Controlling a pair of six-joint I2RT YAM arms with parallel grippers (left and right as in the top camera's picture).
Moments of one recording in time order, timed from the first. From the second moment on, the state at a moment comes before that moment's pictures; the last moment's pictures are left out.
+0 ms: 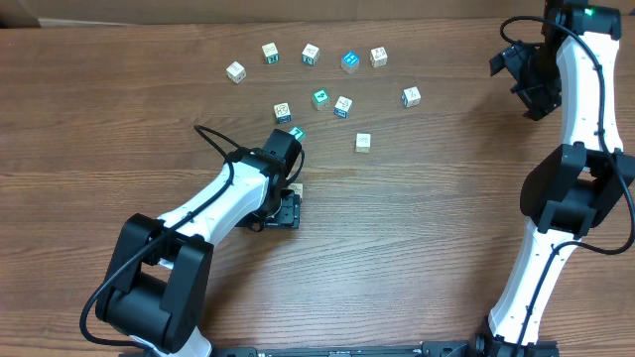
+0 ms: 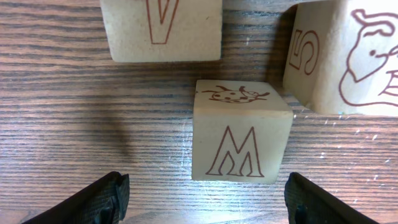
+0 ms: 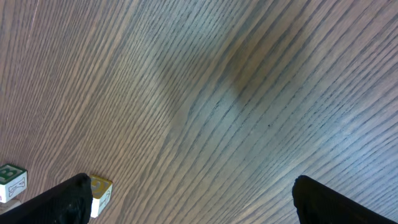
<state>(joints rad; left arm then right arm) -0.44 1.79 1.08 -0.87 -0.04 -0.42 -0.22 2.39 2.40 -1.41 -0.04 0.77</state>
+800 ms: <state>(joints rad) -0.44 1.79 1.08 -0.87 -0.04 -0.42 -0.22 2.40 2.40 -1.41 -0.04 0.77</state>
